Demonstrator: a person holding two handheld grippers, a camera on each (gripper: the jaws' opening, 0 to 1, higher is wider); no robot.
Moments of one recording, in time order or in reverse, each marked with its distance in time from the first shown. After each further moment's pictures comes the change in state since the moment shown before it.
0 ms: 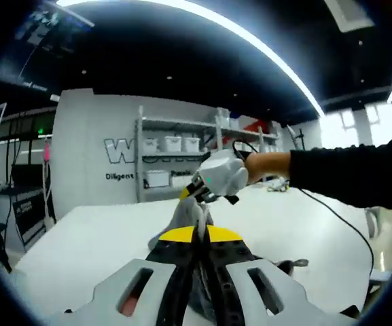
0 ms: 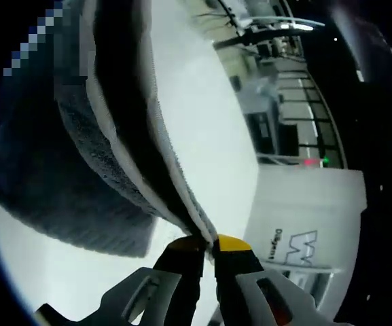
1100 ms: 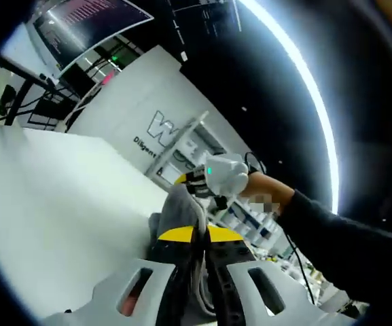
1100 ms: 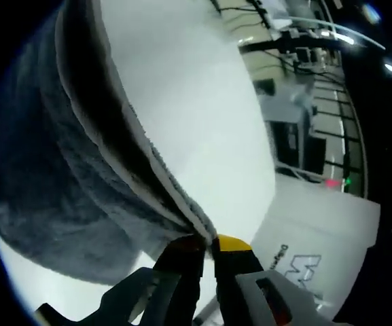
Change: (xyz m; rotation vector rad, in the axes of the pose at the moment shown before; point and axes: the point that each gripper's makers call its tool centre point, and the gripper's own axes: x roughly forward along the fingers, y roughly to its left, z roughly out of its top) left arm -0.064 0.063 -0.035 -0.623 -0.156 0.137; right arm 0.065 -0.025 0.106 -0.173 0.055 0.158
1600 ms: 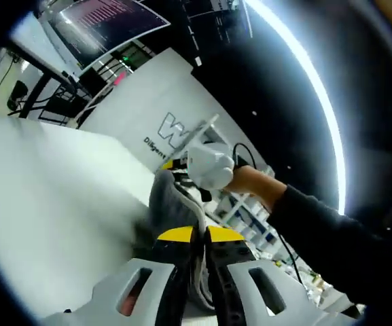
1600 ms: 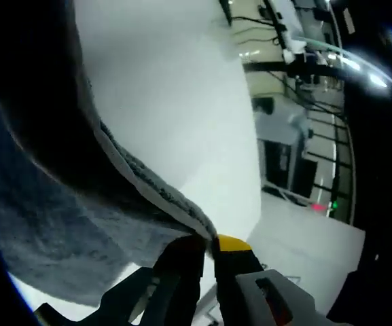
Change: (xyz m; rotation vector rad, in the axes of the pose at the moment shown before) left arm -0.021 0.016 -0.007 -0.052 -0.007 0.061; right arm 0.027 -0.017 0.071 -0.136 -0.065 -0.082
